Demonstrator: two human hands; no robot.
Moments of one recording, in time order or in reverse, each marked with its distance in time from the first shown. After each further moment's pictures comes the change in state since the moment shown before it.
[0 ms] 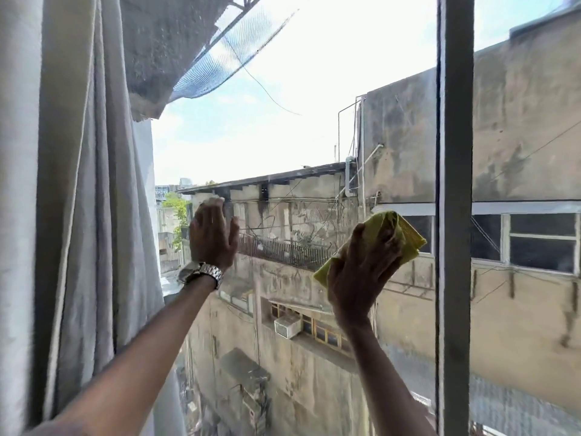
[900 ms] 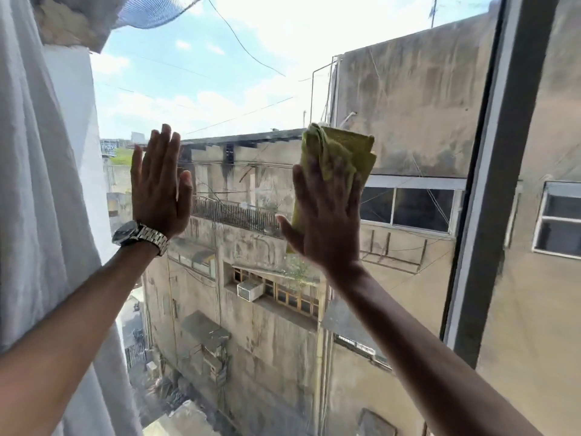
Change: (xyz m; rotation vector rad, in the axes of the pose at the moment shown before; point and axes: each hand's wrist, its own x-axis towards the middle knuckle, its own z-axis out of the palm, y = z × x) left_hand 0.003 -0.074 0.046 -0.086 0.182 0.283; right_hand 0.025 -0.035 0.018 -0.200 0.135 -0.695
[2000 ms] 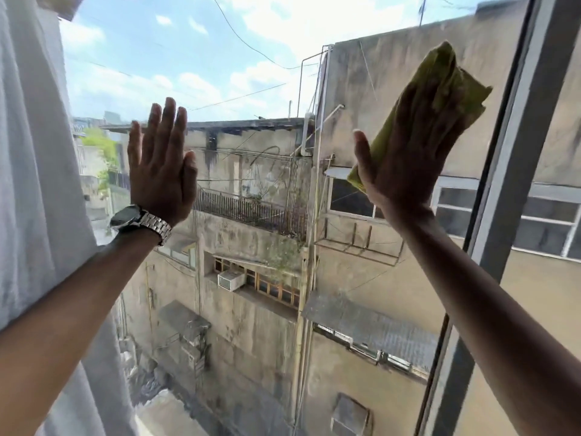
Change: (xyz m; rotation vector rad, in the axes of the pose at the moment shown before) left_hand -0.007 -0.013 0.019 0.030 0.032 -0.003; right_hand 0.049 0.080 0.005 -0.166 0.055 0.341
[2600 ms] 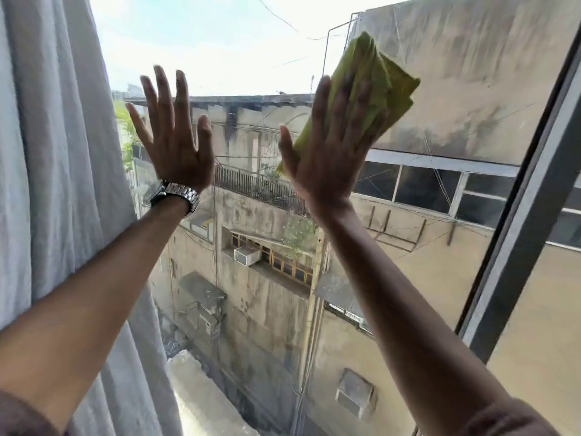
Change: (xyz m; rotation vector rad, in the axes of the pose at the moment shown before) left_hand -0.008 -0.003 -0.006 0.115 0.011 -0.353; right_hand -0.048 -0.147 -0.014 0.154 -0.017 -0.022
